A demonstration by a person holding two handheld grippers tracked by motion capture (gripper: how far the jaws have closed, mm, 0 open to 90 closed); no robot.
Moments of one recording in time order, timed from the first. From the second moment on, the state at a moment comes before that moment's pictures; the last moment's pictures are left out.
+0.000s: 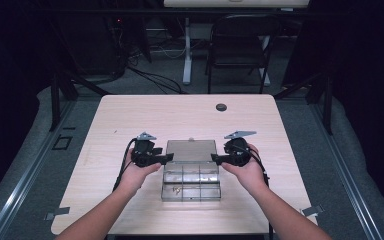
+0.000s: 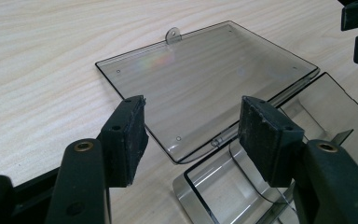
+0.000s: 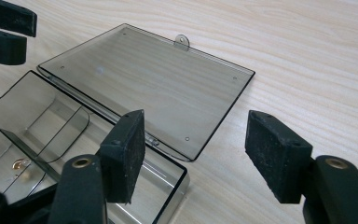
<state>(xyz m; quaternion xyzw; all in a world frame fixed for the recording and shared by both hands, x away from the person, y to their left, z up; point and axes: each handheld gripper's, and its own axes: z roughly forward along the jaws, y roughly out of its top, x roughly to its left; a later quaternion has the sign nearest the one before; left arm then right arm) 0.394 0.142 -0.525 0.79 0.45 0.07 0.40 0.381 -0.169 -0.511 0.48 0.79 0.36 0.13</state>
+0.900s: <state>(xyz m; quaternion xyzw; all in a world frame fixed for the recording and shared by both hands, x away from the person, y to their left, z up) 0.421 0.139 -0.544 0.76 0.51 0.03 0.40 0.411 -0.163 -0.519 0.50 0.78 0.36 0.13</state>
